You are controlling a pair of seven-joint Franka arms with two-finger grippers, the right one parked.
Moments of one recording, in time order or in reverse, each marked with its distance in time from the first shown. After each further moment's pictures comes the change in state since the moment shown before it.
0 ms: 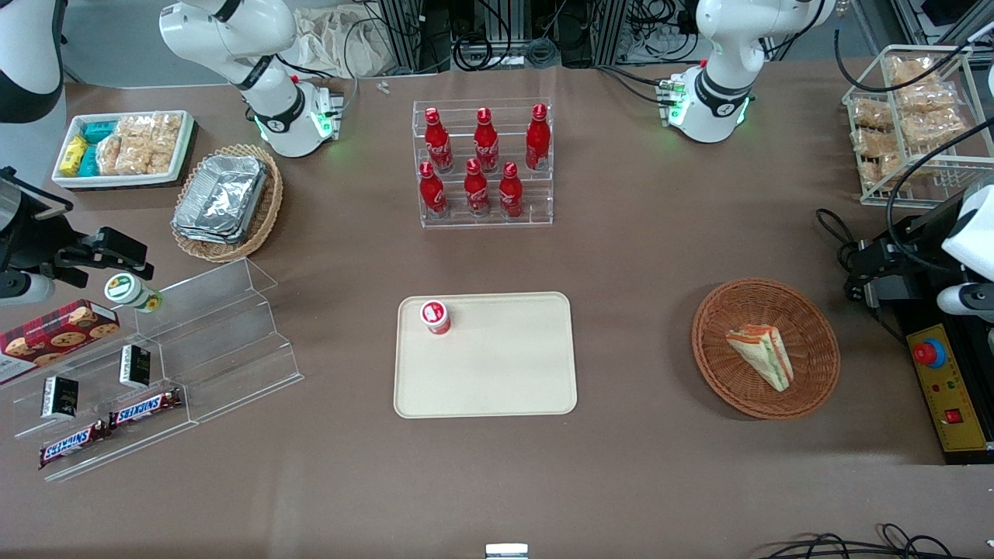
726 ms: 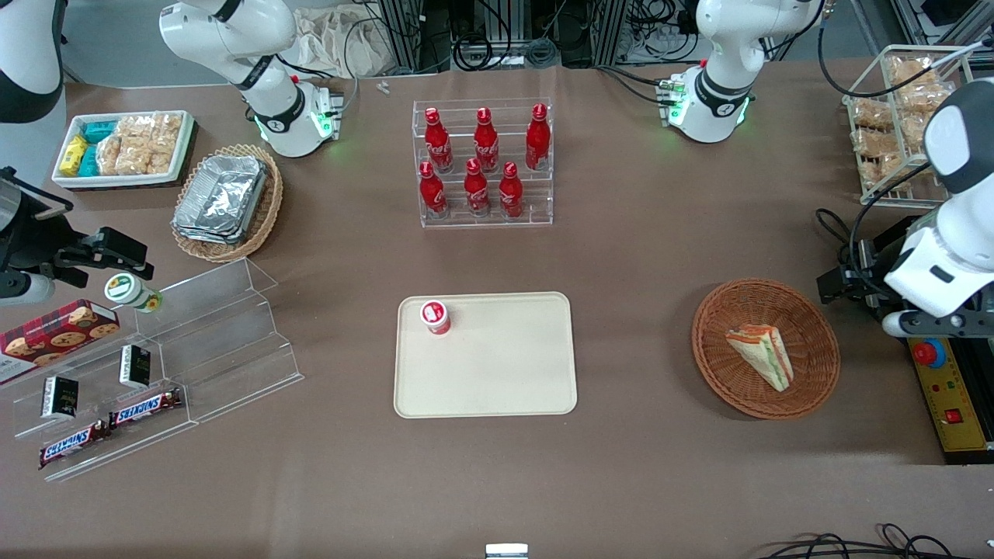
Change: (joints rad) arm 0.003 -0.005 0.005 -0.223 0.003 0.189 0.002
